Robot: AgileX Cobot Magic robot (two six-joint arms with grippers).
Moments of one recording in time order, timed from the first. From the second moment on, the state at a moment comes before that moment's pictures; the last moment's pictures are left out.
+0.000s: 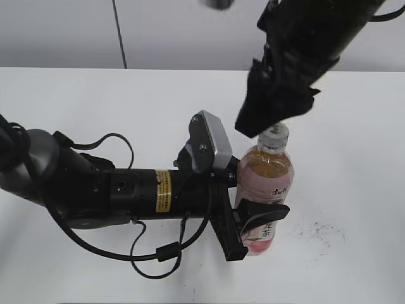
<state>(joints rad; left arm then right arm) -0.71 2.07 -0.84 0.84 -1.00 -0.33 0.64 1.60 -1.50 0.25 1.22 -0.60</state>
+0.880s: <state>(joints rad) -0.71 2.07 -0.84 0.84 -1.00 -0.33 0.64 1.61 -1.40 0.15 1.22 0.31</state>
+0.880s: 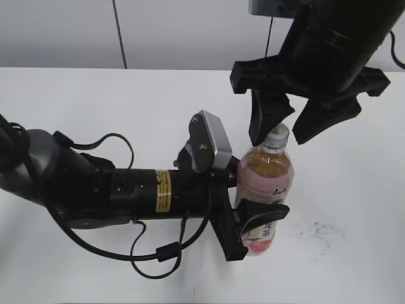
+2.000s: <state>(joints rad) -0.71 2.07 -0.84 0.84 -1.00 -0.33 0.64 1.61 -1.43 0.19 1.22 -1.01</state>
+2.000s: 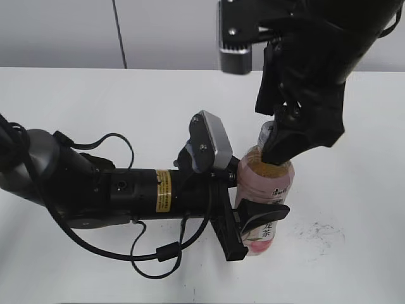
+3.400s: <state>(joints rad) -0.71 2.07 -0.84 0.84 -1.00 -0.33 0.64 1.61 -1.41 0.16 1.22 -0.60</state>
